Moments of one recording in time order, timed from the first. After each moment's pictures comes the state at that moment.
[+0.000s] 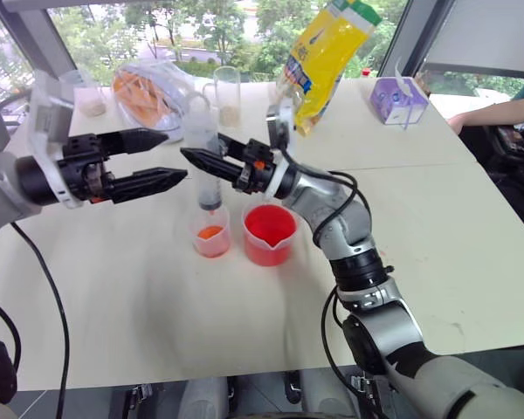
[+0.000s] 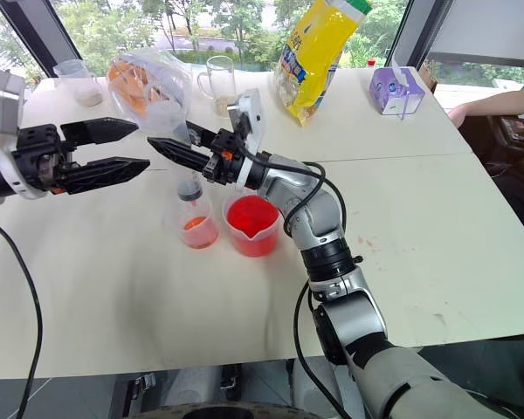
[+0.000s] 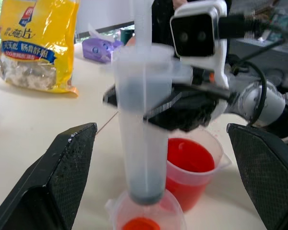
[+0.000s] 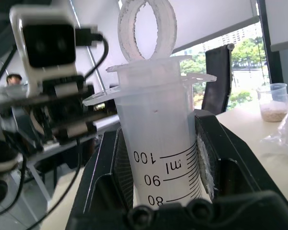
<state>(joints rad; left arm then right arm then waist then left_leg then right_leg) -0.51 0.99 0.36 -0.27 -1.01 0.88 -0.95 -0.86 -0.01 0.08 0.09 0.54 0.47 0.77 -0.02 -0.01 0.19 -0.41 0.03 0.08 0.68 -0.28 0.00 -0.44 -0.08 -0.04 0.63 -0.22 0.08</state>
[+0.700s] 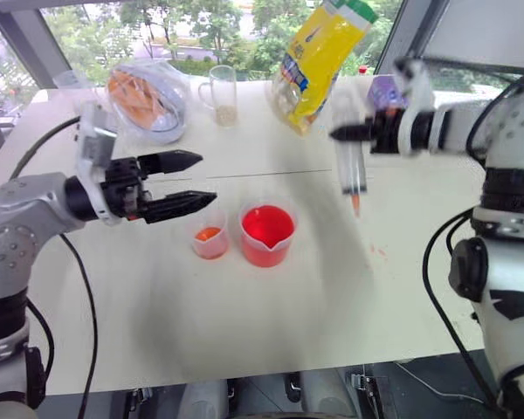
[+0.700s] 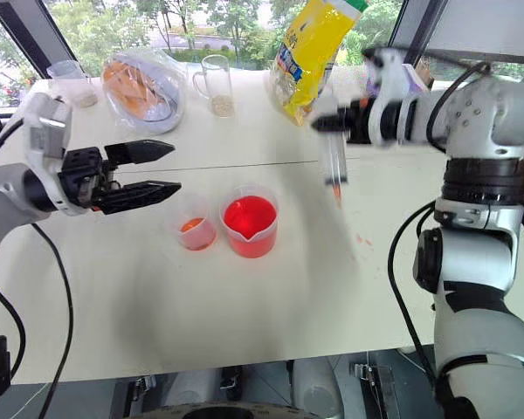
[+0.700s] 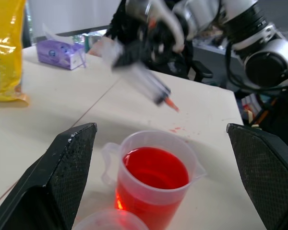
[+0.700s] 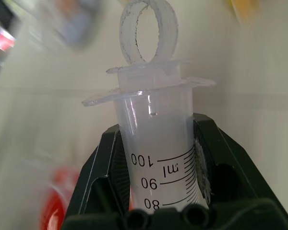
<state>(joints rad) -0.48 0.84 0.26 -0.33 -0.99 0.82 -0.96 -1.10 -0.62 -0.13 0.32 0.62 1.59 0.36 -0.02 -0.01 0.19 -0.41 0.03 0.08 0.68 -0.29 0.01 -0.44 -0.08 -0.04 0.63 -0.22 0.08</state>
